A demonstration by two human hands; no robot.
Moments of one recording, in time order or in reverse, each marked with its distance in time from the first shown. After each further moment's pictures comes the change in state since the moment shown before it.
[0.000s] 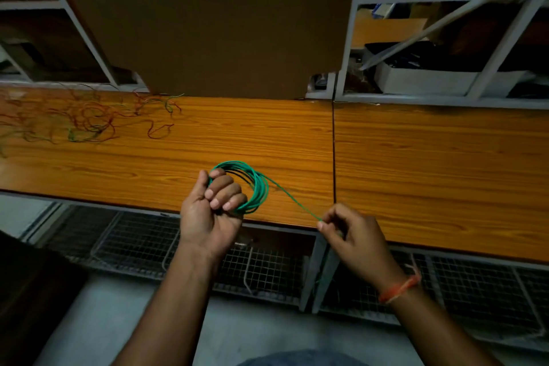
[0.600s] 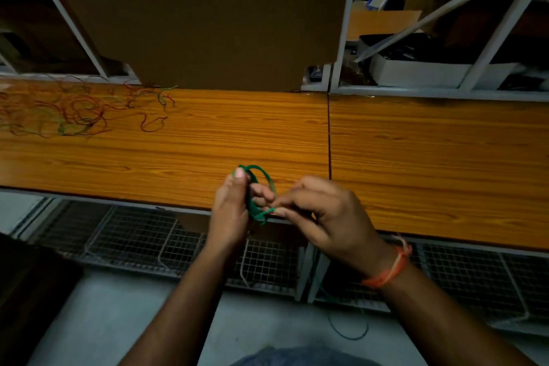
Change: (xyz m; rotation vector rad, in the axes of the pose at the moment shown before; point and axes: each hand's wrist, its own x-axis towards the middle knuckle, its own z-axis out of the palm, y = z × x) left_hand -0.008 -0.046 0.003 1.044 0.231 0.300; right_hand 0.023 -0.087 -0.016 -0.002 -0.046 -0.523
